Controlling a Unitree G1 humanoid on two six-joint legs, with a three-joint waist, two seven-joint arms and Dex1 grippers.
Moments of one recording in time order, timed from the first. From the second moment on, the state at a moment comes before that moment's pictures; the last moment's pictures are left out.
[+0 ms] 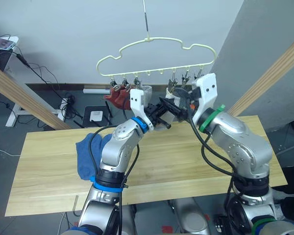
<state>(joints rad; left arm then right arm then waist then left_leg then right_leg) -0.53 0.07 -0.07 -0.01 -0.34 0.36 -0.49 -0.55 -0.26 0.05 -0.54 0.42 0.91 0.34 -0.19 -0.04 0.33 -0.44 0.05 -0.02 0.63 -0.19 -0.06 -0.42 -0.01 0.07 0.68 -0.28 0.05</state>
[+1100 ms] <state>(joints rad) -0.43 0.50 -0.09 -0.12 -0.33 0.23 -0.93 -0.40 -0.46 -0.01 -0.65 0.40 0.83 0.34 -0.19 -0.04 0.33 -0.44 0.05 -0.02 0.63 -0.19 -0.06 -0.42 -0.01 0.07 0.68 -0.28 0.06</state>
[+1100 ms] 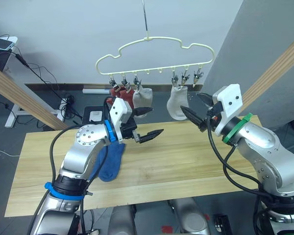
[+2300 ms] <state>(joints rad) -0.49 0.51 -0.01 -0.16 -0.43 0.25 -0.93 -0.55 -0.31 0.06 -0.42 0.25 0.77 0.25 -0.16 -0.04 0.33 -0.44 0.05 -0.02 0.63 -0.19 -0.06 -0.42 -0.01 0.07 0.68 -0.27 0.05</state>
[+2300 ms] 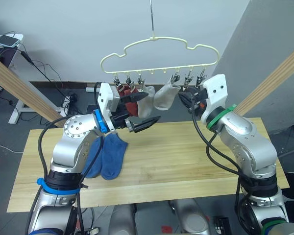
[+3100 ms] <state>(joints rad) -0.51 0.51 -0.01 -0.15 -0.42 0.23 -0.94 -0.61 -0.23 0.06 -0.30 0.18 0.69 0.20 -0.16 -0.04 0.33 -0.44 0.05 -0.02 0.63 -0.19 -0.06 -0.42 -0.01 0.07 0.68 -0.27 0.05</state>
